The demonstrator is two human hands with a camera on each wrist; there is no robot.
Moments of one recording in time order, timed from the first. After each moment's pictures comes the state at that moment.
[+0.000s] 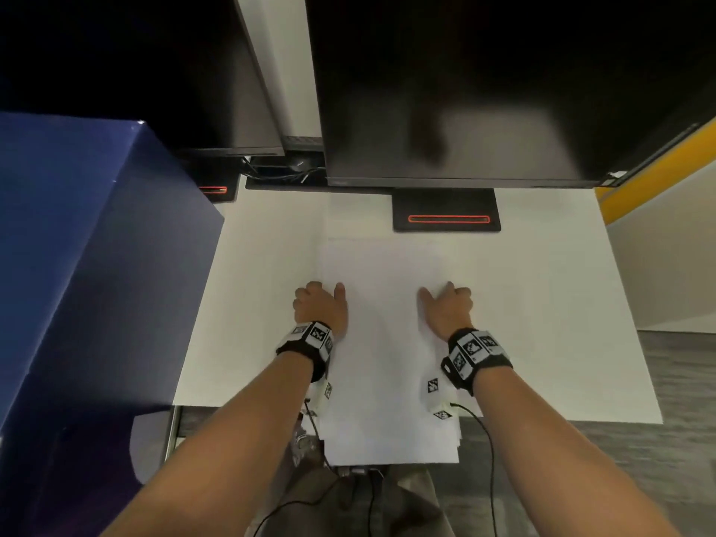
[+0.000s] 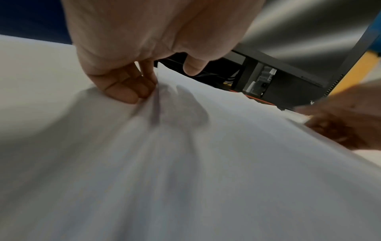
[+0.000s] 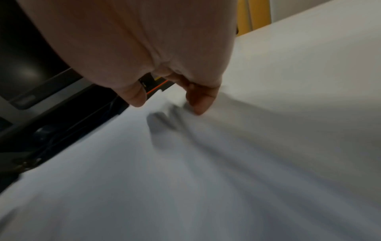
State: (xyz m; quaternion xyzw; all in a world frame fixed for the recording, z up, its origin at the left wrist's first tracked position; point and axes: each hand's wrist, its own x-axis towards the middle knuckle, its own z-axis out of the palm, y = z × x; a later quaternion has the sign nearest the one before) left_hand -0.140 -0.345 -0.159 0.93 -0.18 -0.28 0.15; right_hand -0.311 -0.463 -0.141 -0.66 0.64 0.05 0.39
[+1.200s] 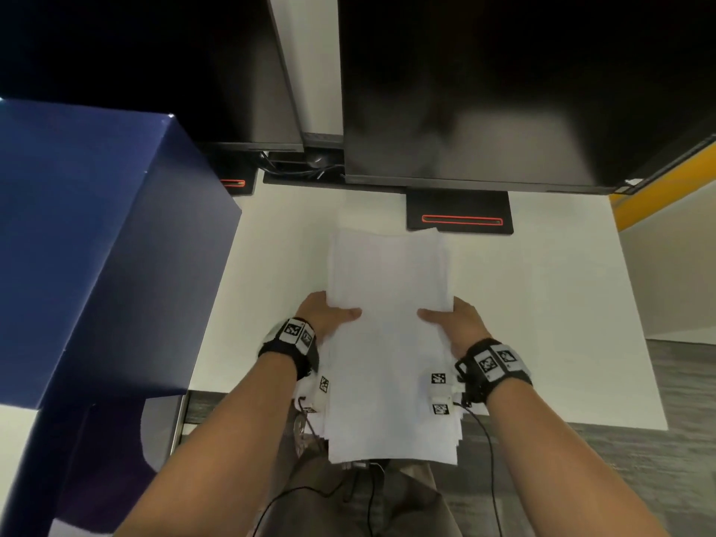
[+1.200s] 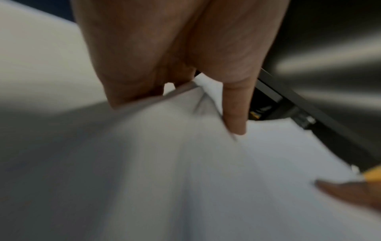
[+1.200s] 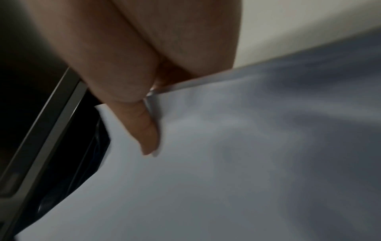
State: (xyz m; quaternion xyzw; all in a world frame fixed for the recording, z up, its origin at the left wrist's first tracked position) left_hand -0.112 -0.306 -0.146 0.79 -0.10 -0.52 0.32; right_hand -0.333 -0.451 -0.151 -0.47 0.60 -0.05 0.64
